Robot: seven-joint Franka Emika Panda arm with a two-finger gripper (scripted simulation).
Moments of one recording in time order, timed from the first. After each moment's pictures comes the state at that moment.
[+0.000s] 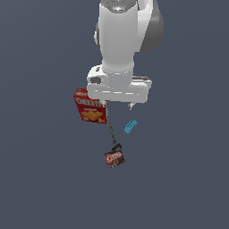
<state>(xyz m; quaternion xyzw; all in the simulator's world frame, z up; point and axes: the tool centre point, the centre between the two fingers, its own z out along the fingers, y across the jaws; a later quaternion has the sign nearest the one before) 0.001 0.011 0.280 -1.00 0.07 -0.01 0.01</state>
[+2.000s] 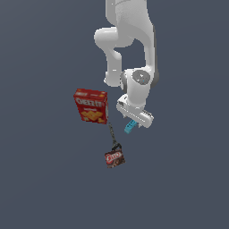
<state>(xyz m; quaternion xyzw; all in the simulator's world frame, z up) -0.076 0.099 0.073 -0.94 0.34 0.00 0.00</state>
